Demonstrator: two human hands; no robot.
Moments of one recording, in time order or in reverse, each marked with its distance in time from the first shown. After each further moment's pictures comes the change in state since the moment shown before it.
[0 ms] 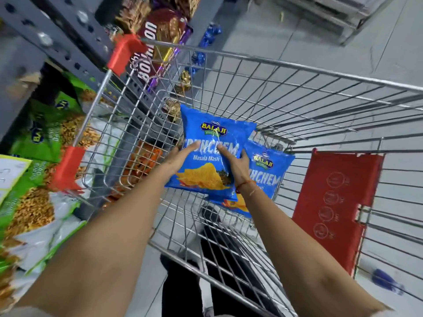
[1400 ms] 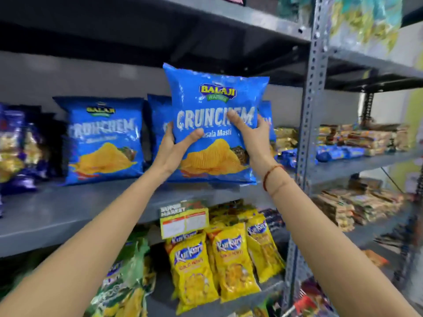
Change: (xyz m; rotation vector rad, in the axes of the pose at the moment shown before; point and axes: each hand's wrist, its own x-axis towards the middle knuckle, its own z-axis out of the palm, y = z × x) left_hand -0.632 0.080 -0.353 -0.301 1.038 1.517; right_hand -0.577 -0.389 0.310 0.260 -1.049 -1.210
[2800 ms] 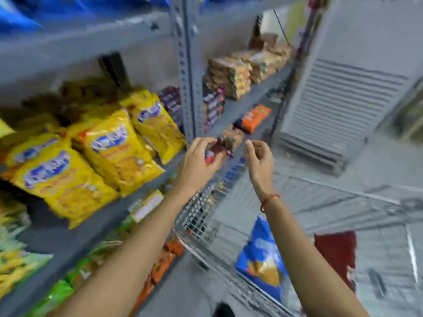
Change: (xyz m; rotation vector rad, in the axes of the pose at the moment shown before) left_hand -0.245 -0.155 0.279 0.312 -0.637 -0.080; right_hand -0.266 0.121 -0.321 -0.699 0.661 0.418
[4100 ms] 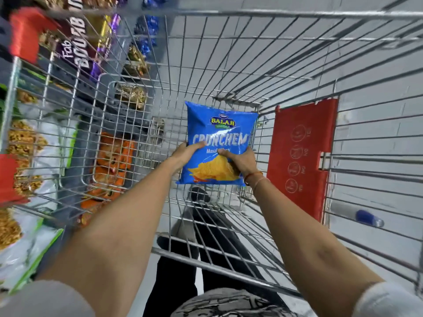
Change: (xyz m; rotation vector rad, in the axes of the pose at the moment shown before) left_hand -0.130 -0.186 0.367 -0.429 -0.925 -1.180; right_hand -0.095 0.372 -0.164 -0.053 0.136 0.992
